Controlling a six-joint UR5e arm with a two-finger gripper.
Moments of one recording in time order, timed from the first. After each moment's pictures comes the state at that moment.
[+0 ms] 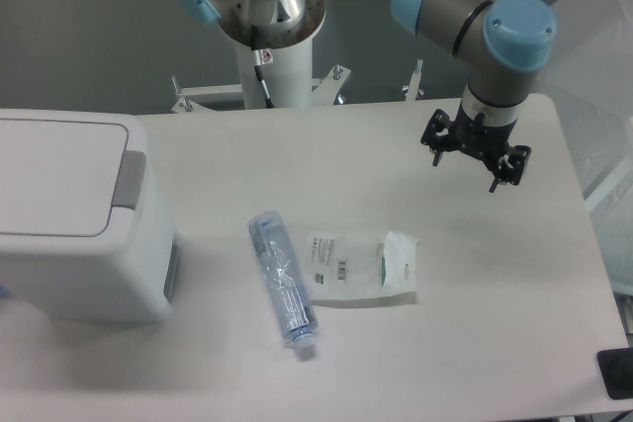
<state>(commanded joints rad) 2.79 -1.84 -1.68 -1.13 1.54 1.34</state>
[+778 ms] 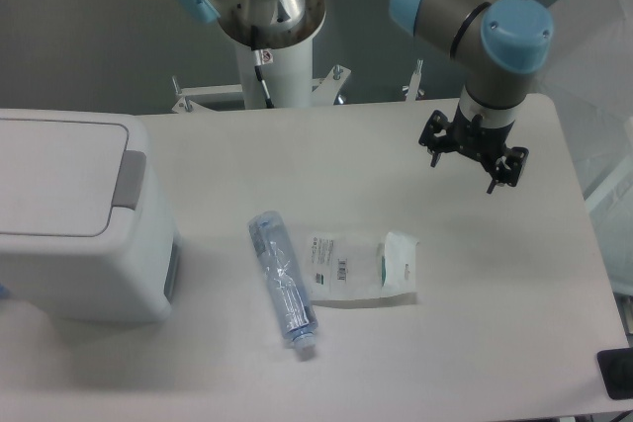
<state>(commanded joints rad) 2.78 -1.83 -1.74 -1.12 1.54 1.33</state>
